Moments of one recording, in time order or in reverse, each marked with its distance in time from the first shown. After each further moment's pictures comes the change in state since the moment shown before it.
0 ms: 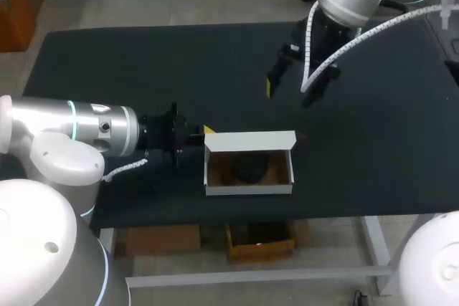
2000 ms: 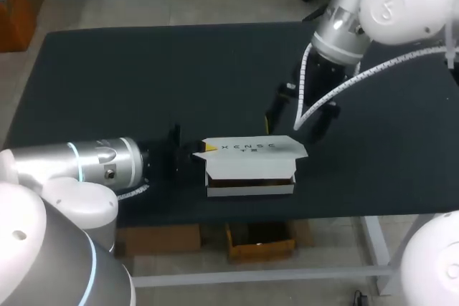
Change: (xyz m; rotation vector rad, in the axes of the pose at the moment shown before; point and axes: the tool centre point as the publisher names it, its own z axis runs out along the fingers) left arm 0.029 0.004 0.003 -0.056 -0.139 0.350; right arm -0.019 -0.057 0.057 0.080 -0.045 0.163
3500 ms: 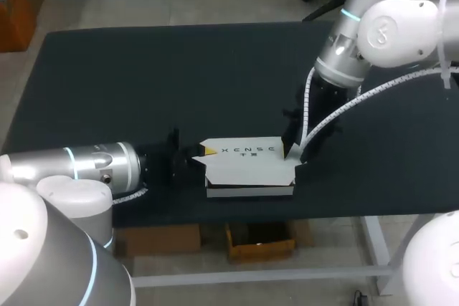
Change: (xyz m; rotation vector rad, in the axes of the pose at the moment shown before) left arm 0.008 -0.003 0.000 0.051 -0.017 0.011; right arm -0.032 0.003 0.043 0.038 0.003 -0.008
